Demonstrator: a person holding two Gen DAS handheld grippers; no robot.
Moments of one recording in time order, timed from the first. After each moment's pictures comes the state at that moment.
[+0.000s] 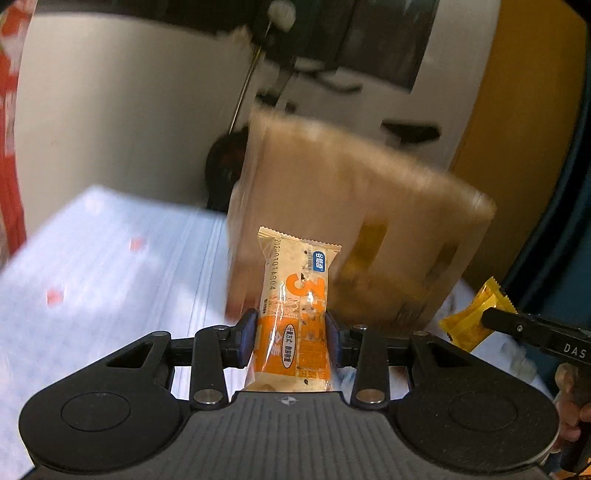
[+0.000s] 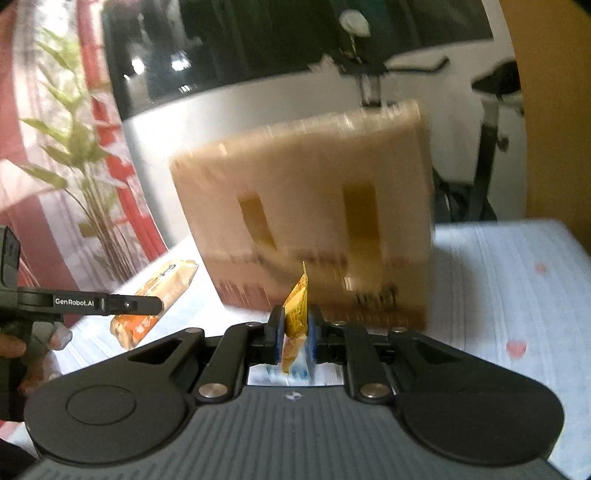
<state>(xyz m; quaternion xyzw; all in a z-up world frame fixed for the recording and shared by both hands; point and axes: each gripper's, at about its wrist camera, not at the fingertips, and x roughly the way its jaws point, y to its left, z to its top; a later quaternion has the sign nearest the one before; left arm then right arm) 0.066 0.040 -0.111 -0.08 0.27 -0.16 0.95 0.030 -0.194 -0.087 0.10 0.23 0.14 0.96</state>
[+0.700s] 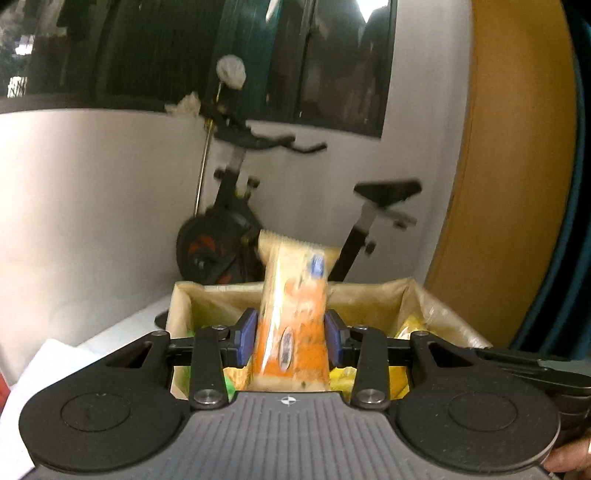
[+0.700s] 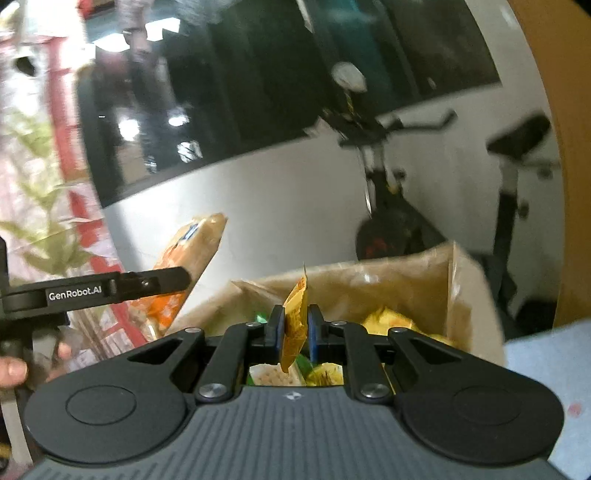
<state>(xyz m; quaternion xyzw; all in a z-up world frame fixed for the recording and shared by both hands) 0.215 -0.048 -0.003 -0.01 0.20 -0.18 0.96 0.197 -0.195 -0.017 0.16 0.19 0.11 0.96</state>
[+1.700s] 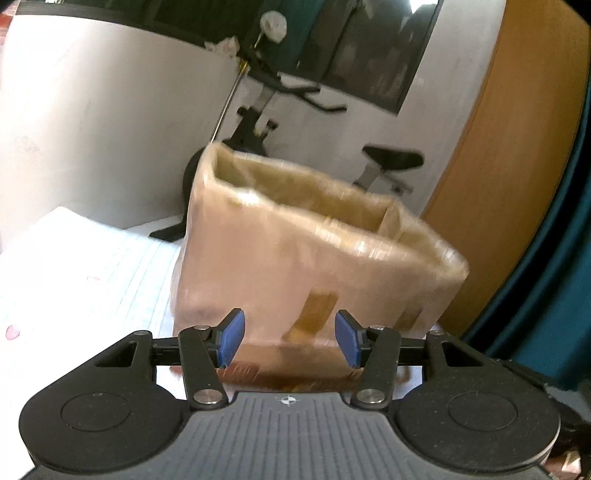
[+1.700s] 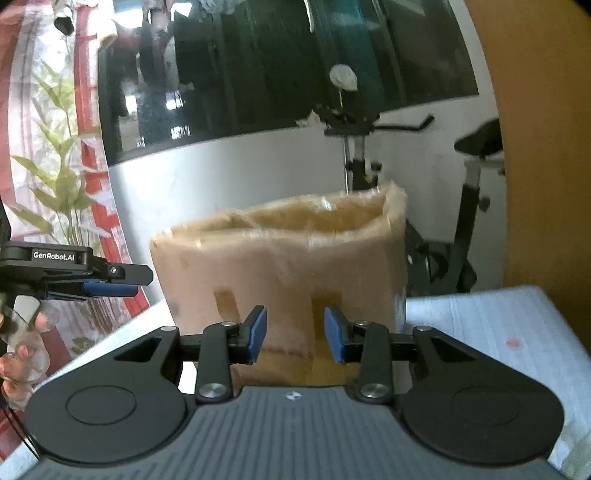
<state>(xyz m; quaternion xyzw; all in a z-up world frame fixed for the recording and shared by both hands) 0.124 -0.013 -0.084 -0.11 0.28 -0.17 0.94 0.046 -0.215 -0.083 0.09 0.18 0.10 0.97</state>
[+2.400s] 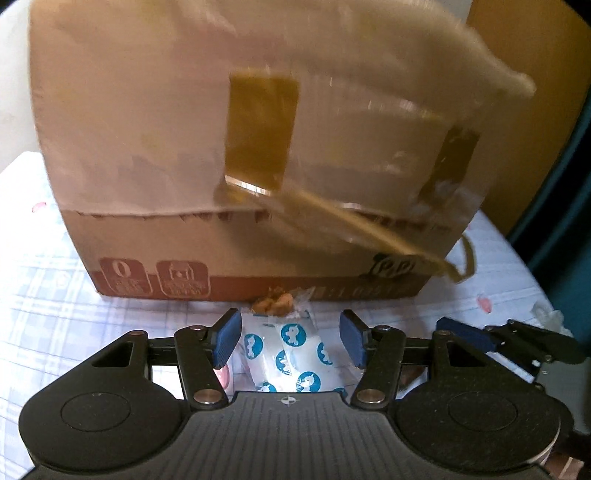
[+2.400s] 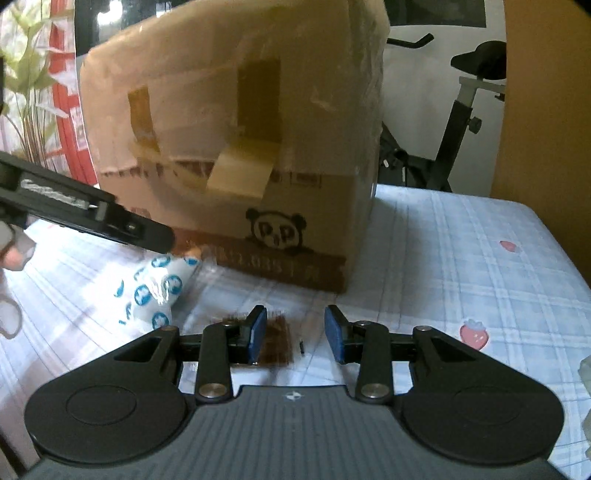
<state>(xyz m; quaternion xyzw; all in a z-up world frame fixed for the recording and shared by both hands) 0.177 -0.113 -0.196 -0.01 0.41 -0.16 0.90 0.081 -0.223 -0.195 0.01 0.31 0.07 0.95</state>
